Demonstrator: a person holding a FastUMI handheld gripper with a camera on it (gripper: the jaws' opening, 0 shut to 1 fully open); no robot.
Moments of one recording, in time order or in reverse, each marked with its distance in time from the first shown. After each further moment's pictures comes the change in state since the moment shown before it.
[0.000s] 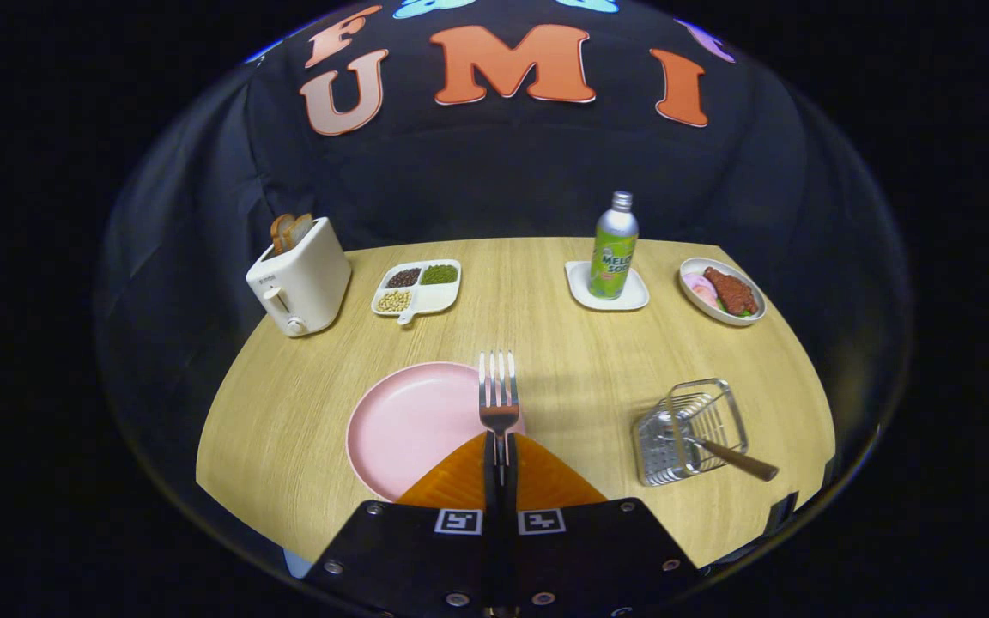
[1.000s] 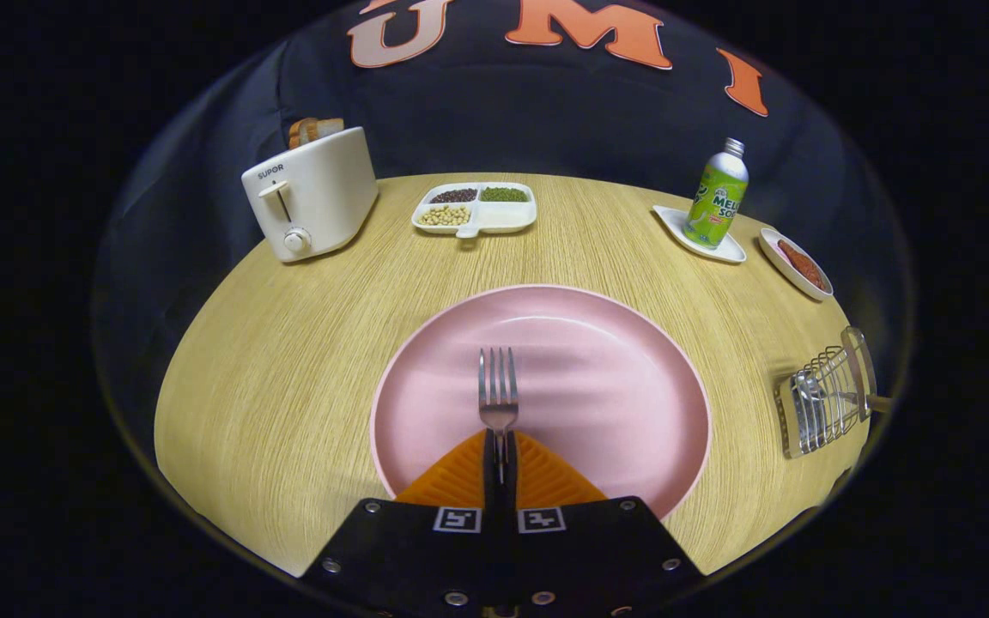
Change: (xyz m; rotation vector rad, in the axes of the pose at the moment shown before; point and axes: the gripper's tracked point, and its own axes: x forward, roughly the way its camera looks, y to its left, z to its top) arm 0.115 0.138 -0.084 -0.070 0.087 0.039
